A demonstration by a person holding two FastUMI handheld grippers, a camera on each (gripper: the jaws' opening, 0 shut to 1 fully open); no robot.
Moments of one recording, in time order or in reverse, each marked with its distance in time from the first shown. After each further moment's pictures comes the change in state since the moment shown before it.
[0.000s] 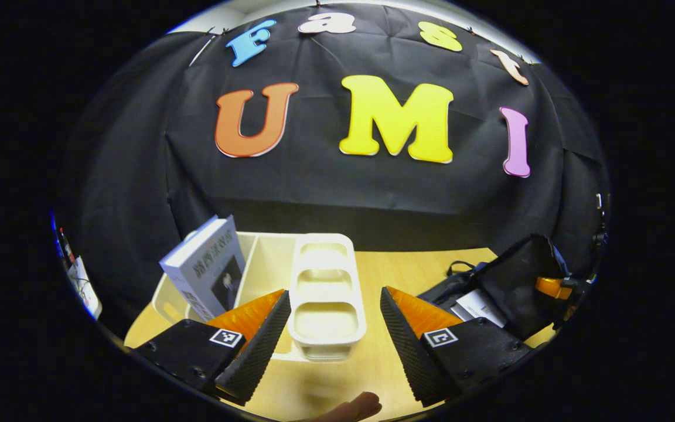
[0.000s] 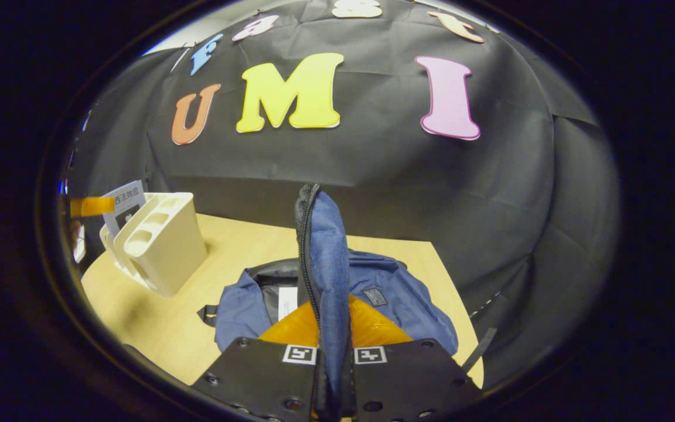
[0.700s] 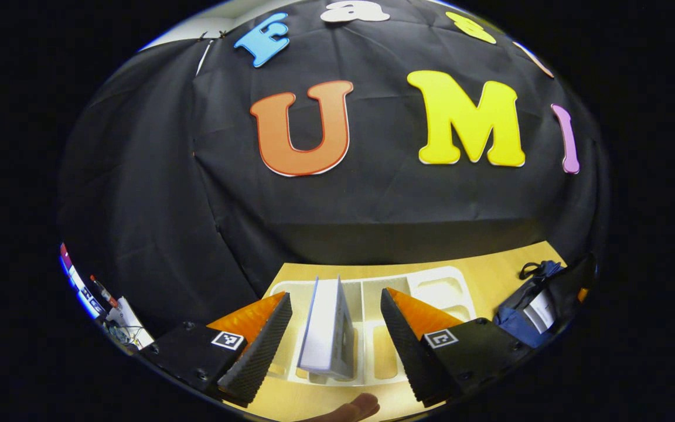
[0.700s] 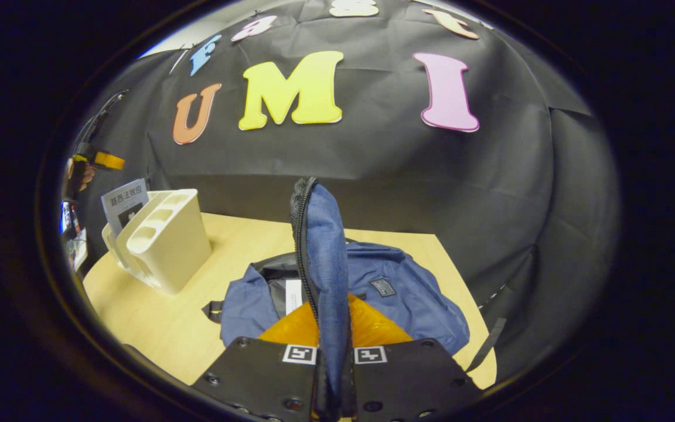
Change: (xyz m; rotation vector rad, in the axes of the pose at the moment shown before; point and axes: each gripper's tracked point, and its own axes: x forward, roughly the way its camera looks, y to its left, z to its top) left arm 0.069 0.141 0.057 0.135 0.164 0.163; right arm -0.001 0.010 -0.018 0.028 0.003 0.010
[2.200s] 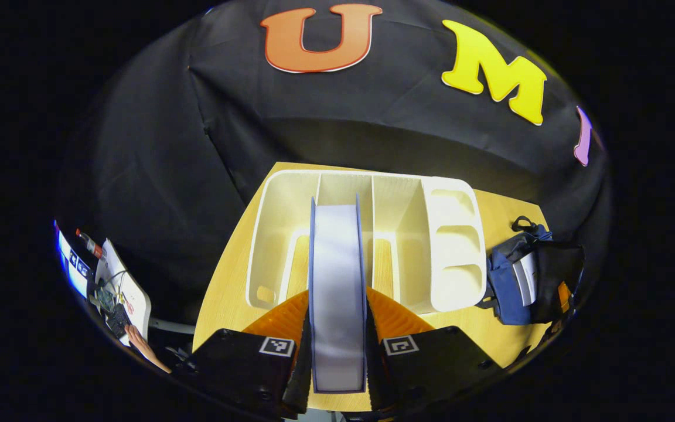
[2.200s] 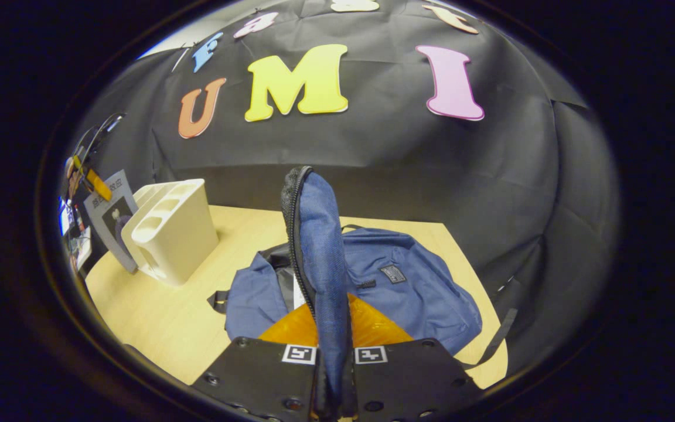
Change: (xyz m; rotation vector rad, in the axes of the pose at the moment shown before) left arm -0.058 0.003 -0.115 -0.161 0.435 -0.098; right arm 0.004 0.009 -0.023 0.005 0.035 0.032
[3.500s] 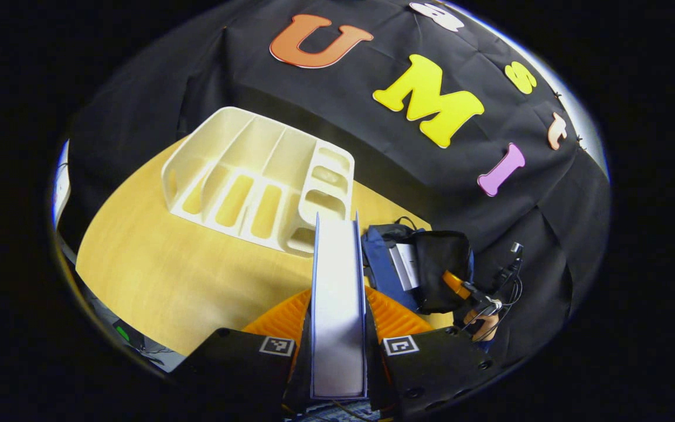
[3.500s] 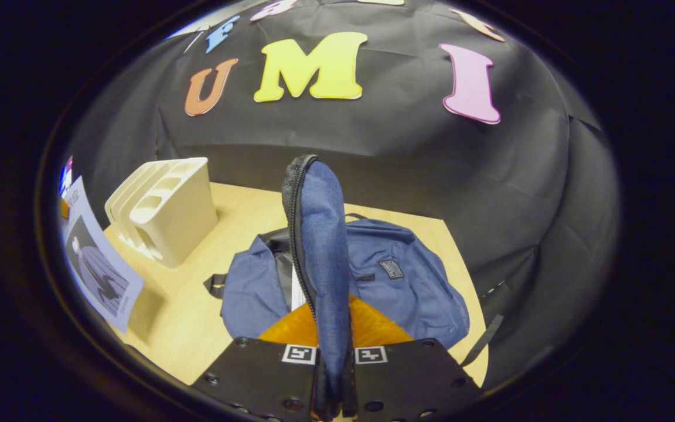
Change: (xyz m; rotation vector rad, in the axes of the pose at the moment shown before) left arm -0.106 -0.165 -0.120 -0.273 -0.073 -0.538; right arm -0.009 0.002 0.004 -0.110 0.097 -0.021
